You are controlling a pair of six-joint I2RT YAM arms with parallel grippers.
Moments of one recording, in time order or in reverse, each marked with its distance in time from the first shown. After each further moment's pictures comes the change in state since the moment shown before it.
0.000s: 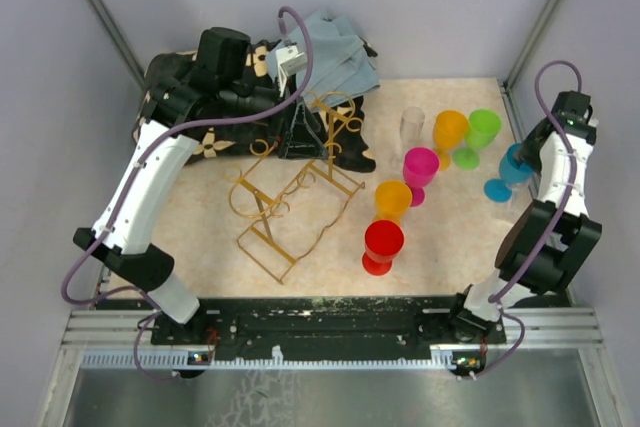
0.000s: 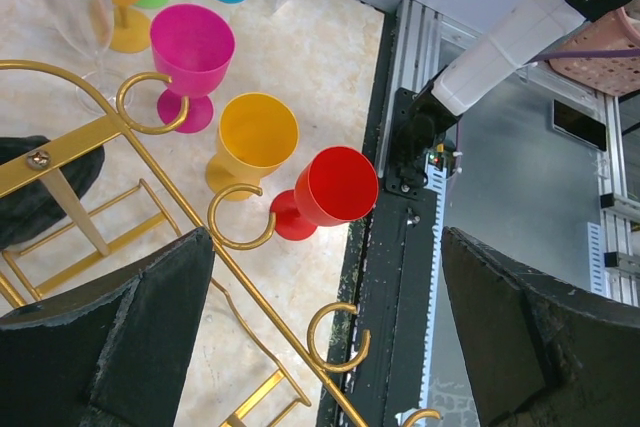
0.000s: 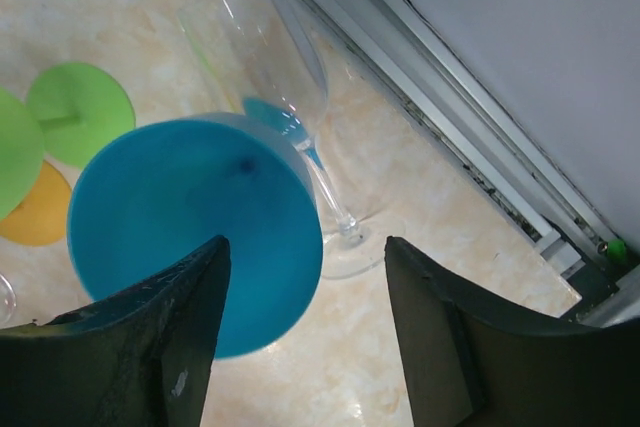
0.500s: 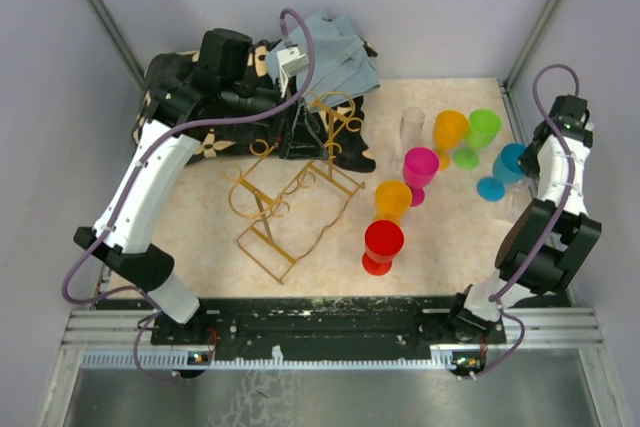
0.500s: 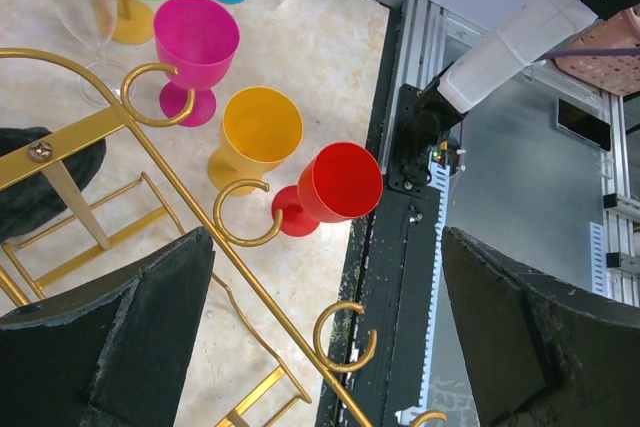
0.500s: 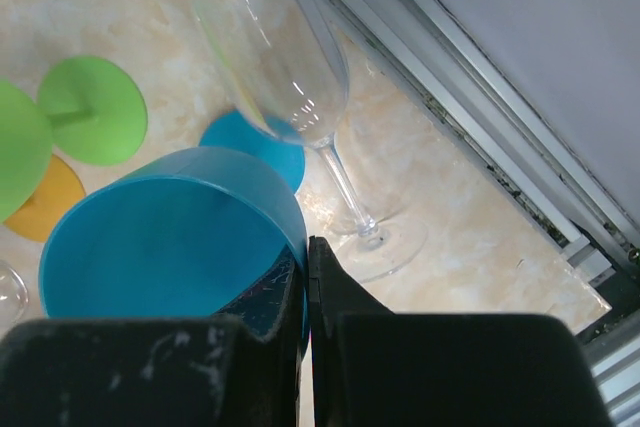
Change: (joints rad) left arm 0.000 0.000 -0.011 0.000 -0.018 0.005; right arm -0.001 0.012 -0.045 0.063 -0.035 0.015
